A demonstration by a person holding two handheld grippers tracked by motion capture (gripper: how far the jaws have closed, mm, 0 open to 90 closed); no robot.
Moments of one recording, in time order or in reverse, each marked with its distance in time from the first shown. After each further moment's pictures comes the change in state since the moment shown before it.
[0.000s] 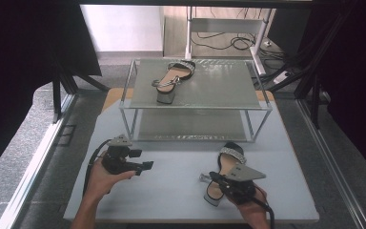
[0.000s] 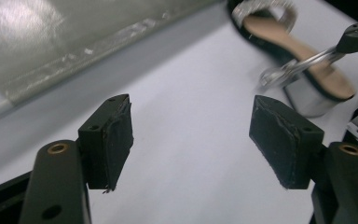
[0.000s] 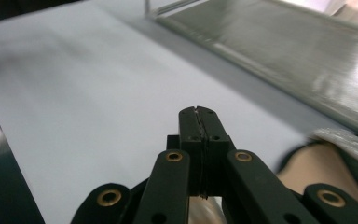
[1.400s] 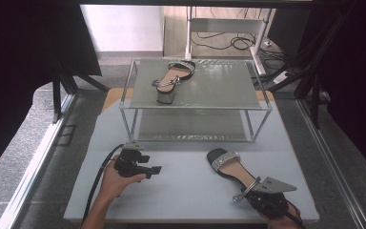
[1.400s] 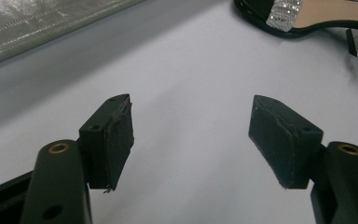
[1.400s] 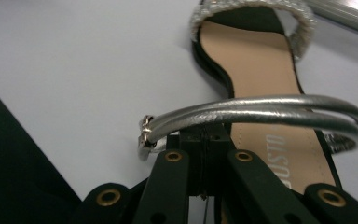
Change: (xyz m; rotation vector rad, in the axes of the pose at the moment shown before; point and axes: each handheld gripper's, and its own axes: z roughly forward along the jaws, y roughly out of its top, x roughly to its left) left arm -0.003 -0.008 0.038 0.073 -0.009 -0.038; right arm -0.045 -0.071 -0.059 0.163 -0.072 0.094
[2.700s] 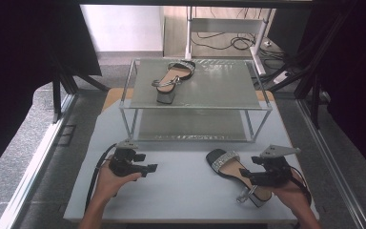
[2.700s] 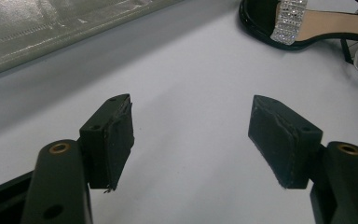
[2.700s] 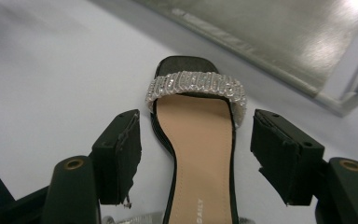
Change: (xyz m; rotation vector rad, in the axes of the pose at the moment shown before) left arm 0.006 -0.003 -0.012 -0.042 0.006 -0.025; right arm -0.041 0.080 -0.004 0.053 0.015 0.021
